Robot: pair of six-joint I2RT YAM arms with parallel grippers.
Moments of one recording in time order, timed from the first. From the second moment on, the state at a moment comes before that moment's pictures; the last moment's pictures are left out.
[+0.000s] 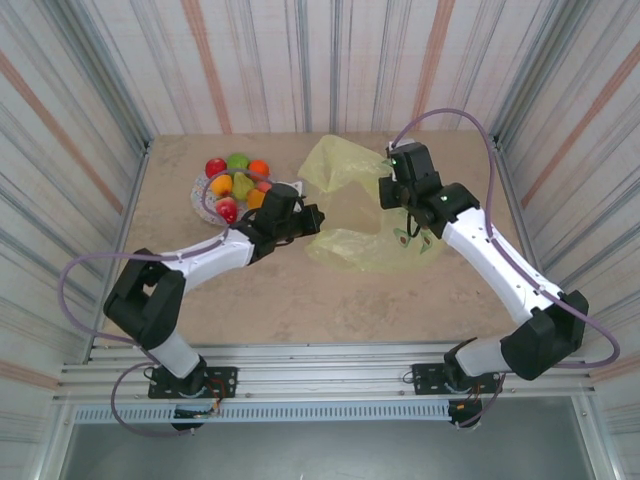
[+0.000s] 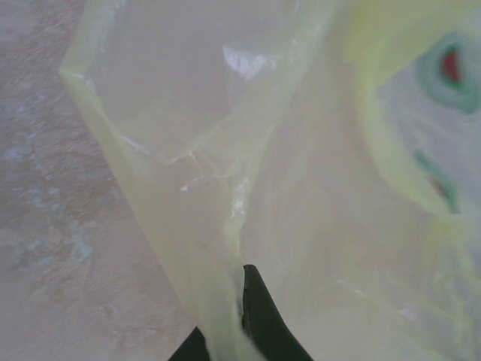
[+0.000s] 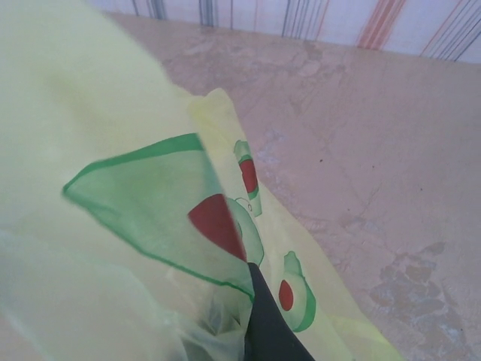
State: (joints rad) left arm -0.64 1.64 1.01 0.04 0.13 -0.71; right arm 0.50 1.38 1.35 -0.67 0.30 0.20
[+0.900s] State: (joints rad) left arm -0.39 1.29 0.92 -0.19 0.32 -0.58; right arm 0.42 1.60 1.37 -0.62 0.13 0.30
